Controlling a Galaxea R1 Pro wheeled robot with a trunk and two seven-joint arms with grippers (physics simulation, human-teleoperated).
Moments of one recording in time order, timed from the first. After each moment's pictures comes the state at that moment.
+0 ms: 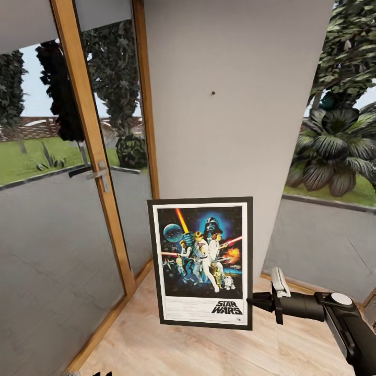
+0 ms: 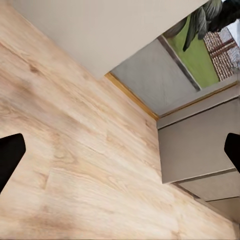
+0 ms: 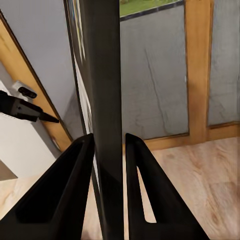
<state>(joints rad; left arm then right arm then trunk) -0.29 0.25 0.73 -0.18 -0.13 -0.12 -1.27 -0.39 -0.29 -0.16 -1.09 0.00 0.15 1.49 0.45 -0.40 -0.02</state>
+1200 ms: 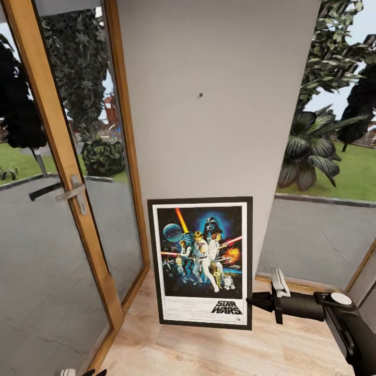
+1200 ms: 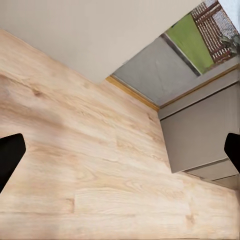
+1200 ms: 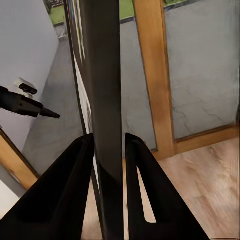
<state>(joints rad) -0.29 0.27 0.73 -0.20 -0.13 -0.12 -1.27 -0.39 -0.28 -0.16 -1.09 -0.01 0.15 1.49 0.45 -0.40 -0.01</state>
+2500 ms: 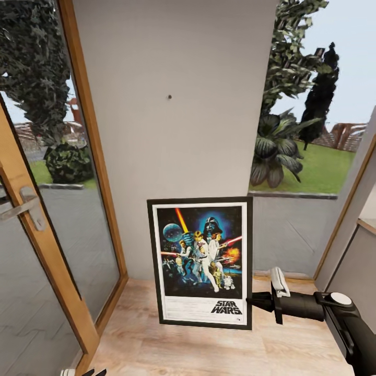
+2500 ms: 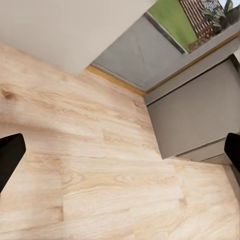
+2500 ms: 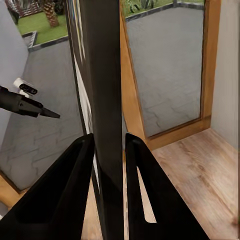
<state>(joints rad) -0.29 0.27 0.73 -0.20 -0.13 -0.12 -1.27 -0.39 -0.28 -0.16 -1.09 -0.01 0.15 1.49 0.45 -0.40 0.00</state>
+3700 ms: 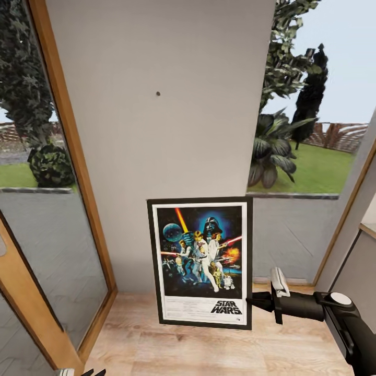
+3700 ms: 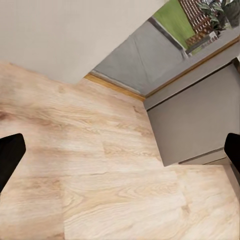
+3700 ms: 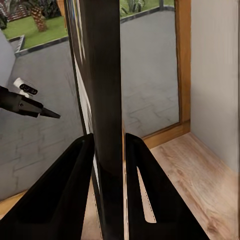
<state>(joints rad) -0.29 0.27 0.73 -0.20 -0.13 -0.12 -1.27 -0.39 -0.28 -0.16 -1.09 -0.01 0.15 1.49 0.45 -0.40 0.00</state>
